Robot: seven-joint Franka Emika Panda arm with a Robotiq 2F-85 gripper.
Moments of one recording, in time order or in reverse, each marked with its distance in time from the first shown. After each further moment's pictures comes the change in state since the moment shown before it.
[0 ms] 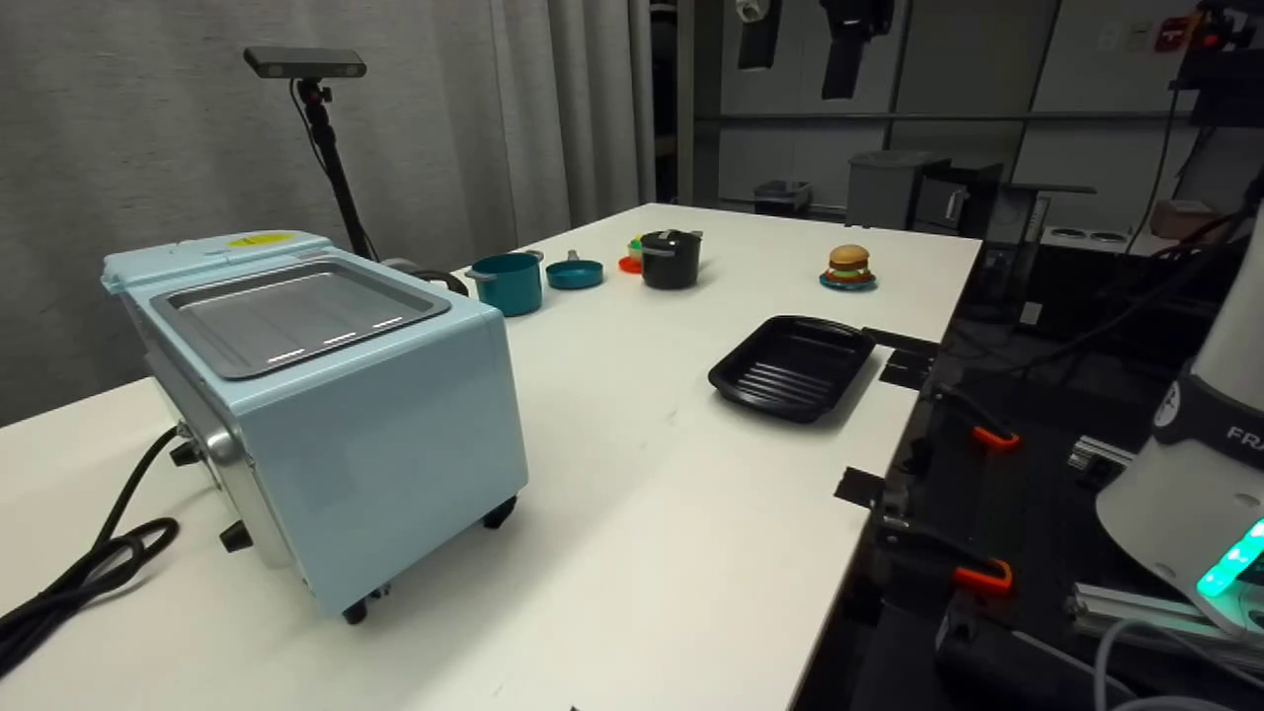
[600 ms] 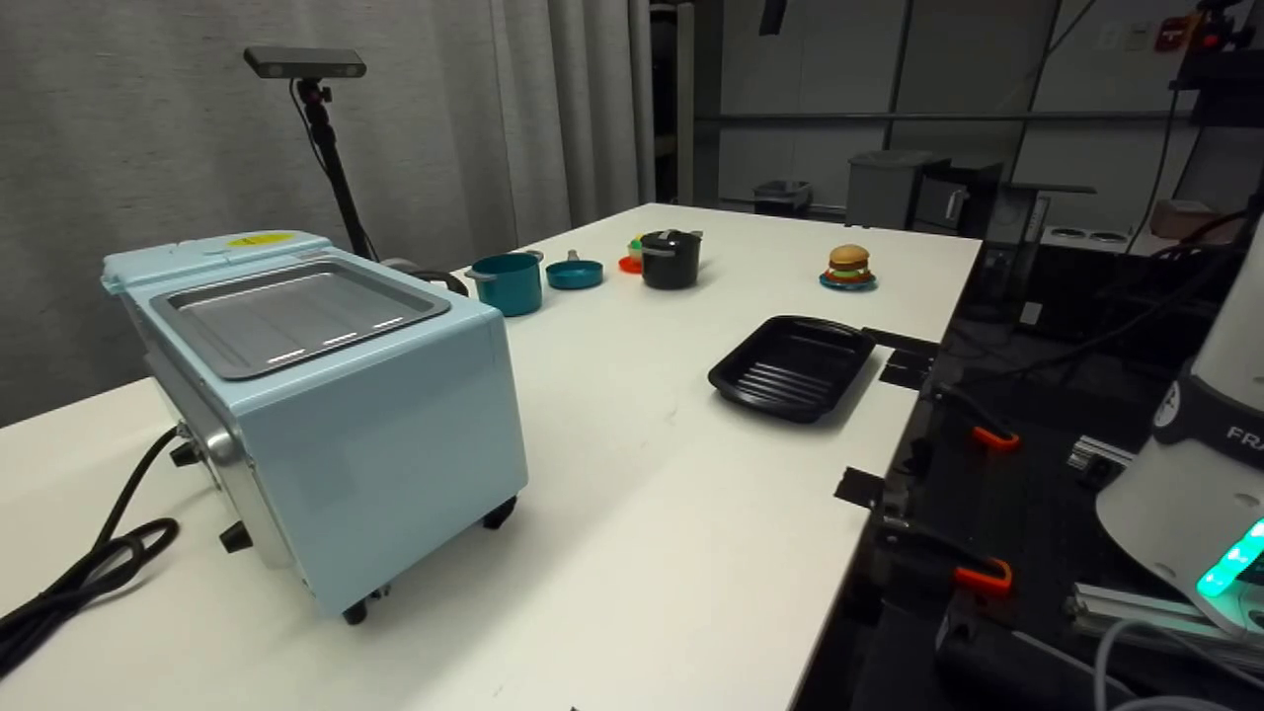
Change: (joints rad) arm -0.142 0.253 -0.129 0.284 -0.093 0.025 -0.020
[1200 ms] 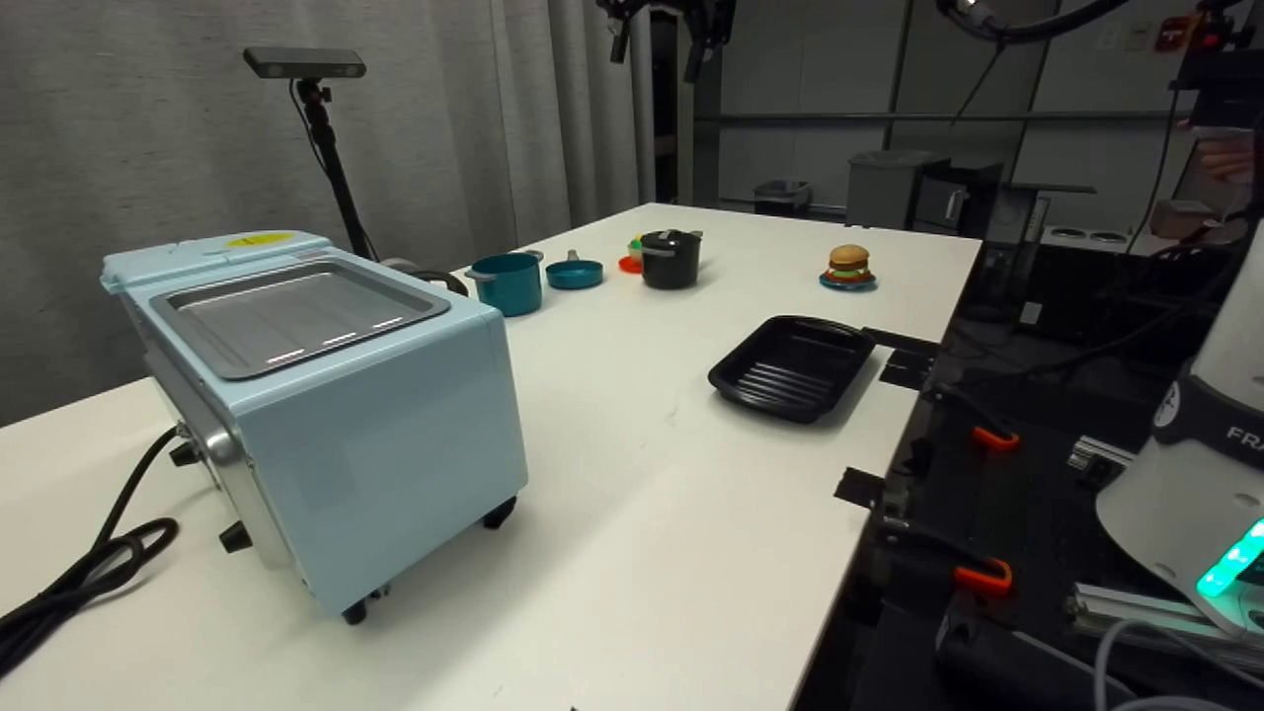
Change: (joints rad) arm -0.014 0.334 -0.048 0.192 -0.015 0.226 -0.044
